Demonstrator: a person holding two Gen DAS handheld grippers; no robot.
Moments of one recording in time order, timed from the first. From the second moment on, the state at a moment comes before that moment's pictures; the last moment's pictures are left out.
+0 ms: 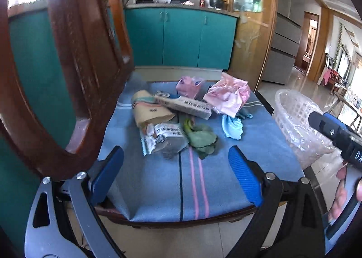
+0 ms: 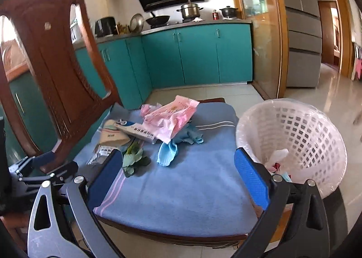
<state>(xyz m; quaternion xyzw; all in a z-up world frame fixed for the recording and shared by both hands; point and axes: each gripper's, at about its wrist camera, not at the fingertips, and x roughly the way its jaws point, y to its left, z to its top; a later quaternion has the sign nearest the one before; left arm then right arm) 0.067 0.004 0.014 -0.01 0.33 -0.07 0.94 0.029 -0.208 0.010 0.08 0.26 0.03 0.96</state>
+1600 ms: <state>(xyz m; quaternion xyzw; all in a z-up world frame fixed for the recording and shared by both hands) 0.078 0.004 0.000 0.03 0.35 -0.05 0.93 0.039 -0.206 0.003 0.08 0.28 0.03 0.96</state>
